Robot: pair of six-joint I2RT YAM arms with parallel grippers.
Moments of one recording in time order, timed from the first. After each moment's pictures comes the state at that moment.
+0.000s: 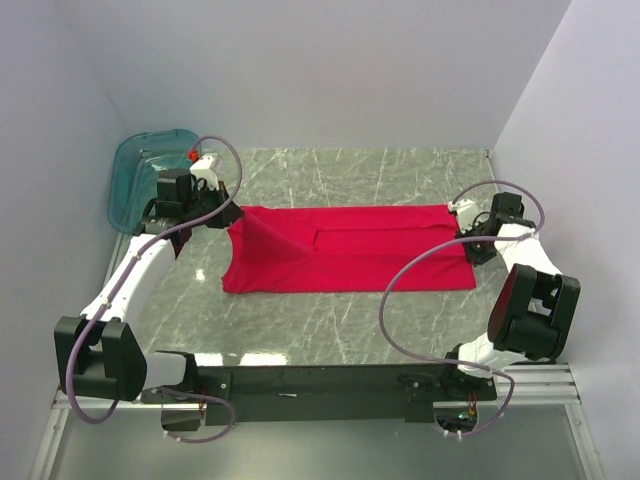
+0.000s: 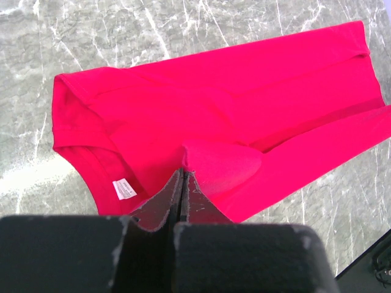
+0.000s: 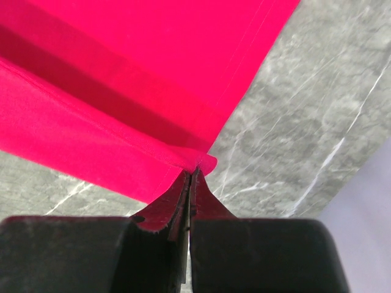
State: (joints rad) left arm -0.10 1.28 1.00 -0.28 0.44 -0.21; right arm -0.32 1.50 0.96 -0.63 -0.22 -0.81
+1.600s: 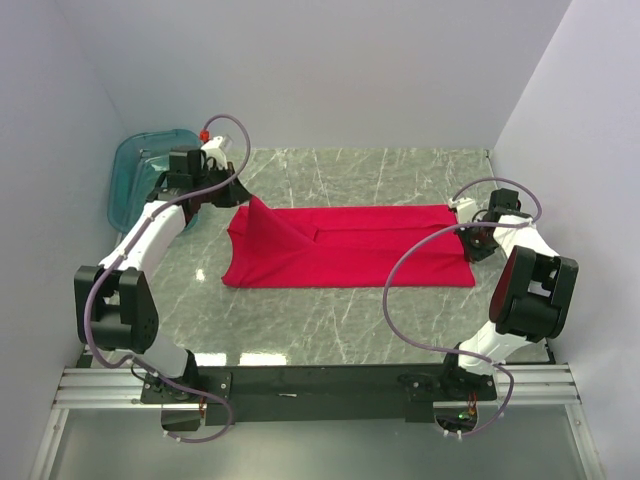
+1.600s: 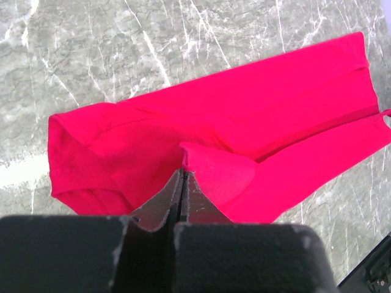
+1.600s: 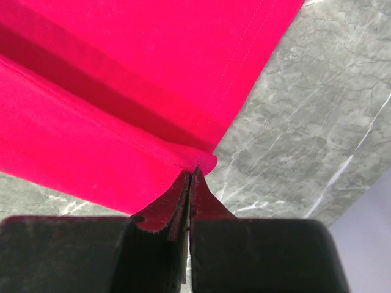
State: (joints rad) left arm -0.10 1.54 1.22 -0.28 0.48 -0.21; right arm -0.32 1.63 1.04 -0.63 -0.22 -0.78
